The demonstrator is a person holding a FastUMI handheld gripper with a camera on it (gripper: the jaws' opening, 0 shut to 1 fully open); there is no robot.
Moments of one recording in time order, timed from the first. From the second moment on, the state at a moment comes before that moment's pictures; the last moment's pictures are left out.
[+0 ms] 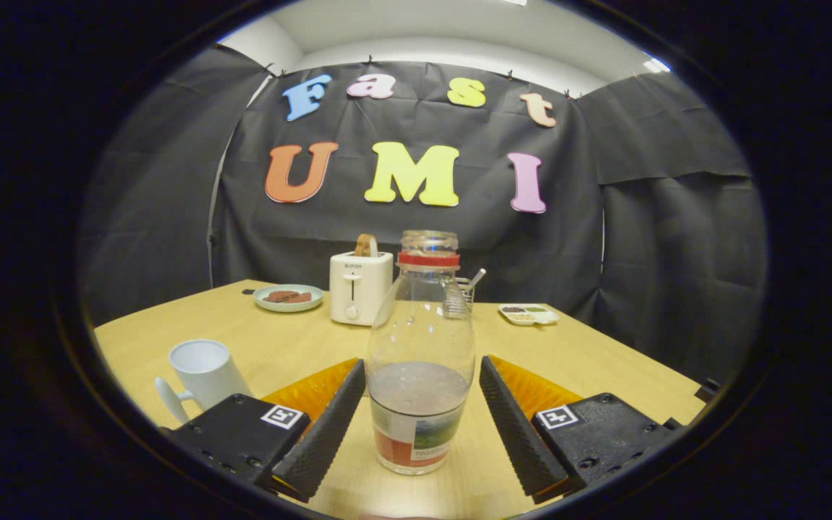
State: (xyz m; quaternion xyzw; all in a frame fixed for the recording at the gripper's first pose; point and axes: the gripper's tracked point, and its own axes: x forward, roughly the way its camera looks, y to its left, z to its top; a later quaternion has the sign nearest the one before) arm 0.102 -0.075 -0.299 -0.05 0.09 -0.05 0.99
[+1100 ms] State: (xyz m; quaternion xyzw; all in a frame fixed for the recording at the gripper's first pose) arm 0.086 -0.089 -0.224 -0.22 0.08 -0.08 0.97
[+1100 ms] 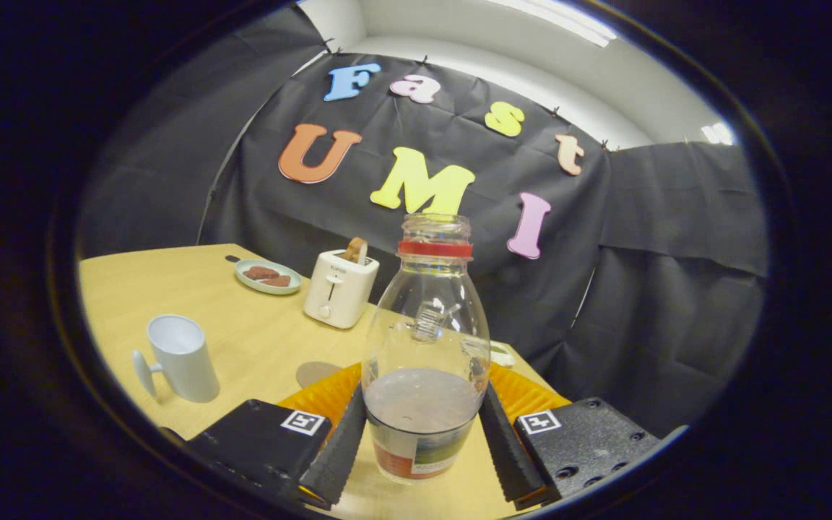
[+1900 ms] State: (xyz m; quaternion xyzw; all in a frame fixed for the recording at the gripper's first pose) arm 0.086 -0.044 -0.207 -0.44 0.06 -0.10 0.89
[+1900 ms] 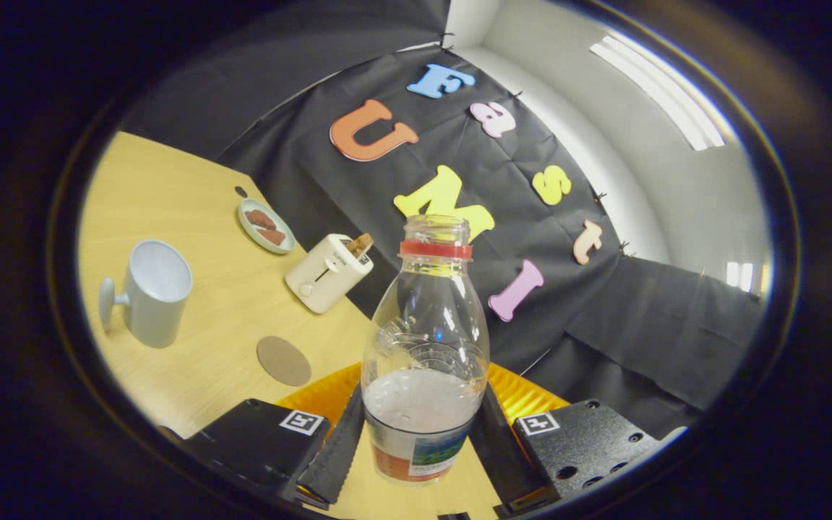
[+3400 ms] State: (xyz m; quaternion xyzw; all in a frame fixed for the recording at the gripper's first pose) arm 0.111 0.028 -0.233 -0.80 0.07 -0.03 0.60
